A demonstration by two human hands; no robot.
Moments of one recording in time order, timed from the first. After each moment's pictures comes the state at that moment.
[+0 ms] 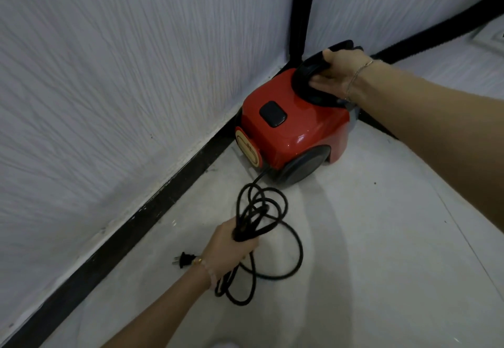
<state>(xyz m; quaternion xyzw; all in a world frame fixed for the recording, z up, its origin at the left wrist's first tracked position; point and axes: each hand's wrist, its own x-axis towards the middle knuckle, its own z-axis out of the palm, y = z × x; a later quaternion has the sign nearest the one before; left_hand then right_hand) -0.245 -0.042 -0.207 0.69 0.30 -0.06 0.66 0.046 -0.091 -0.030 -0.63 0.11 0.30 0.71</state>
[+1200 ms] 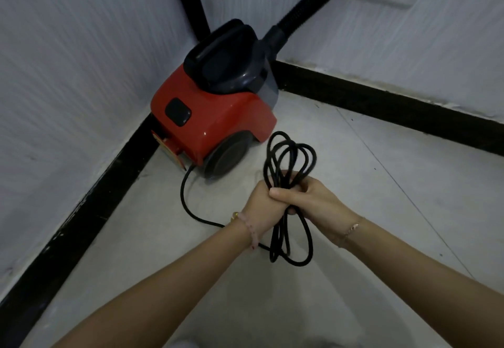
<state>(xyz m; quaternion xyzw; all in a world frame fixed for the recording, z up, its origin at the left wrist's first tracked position) -0.143 -0.185 -0.141 0.66 0.15 -0.11 0.73 -0.112 -0.295 -0.131 -0.71 -0.03 0.34 0.62</state>
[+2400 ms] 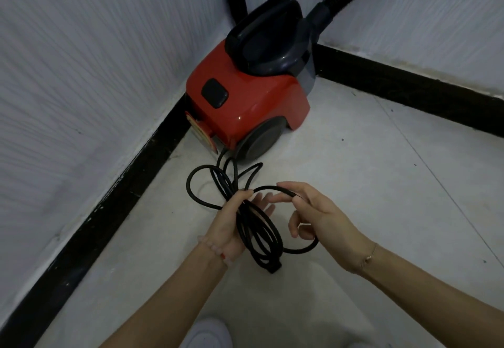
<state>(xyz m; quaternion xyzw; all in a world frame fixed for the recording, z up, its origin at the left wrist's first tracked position) -0.203 -0.109 -0.186 0.23 0.39 -0.08 0.89 -0.157 -0.267 -0.142 -0.68 -0.08 0.38 0.62</state>
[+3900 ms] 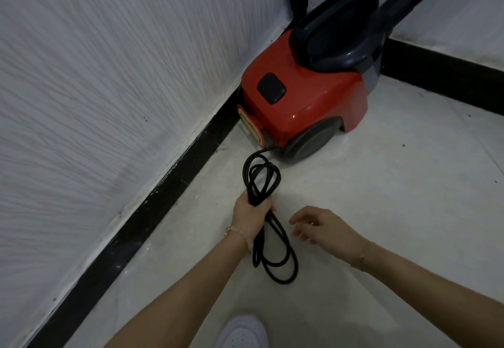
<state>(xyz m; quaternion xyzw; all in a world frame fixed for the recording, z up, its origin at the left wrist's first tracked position) -0.215 -0.063 -0.230 0.64 0.45 -0.01 0.62 -0.156 -0.215 -0.203 -0.78 -0.16 0.47 0.38</state>
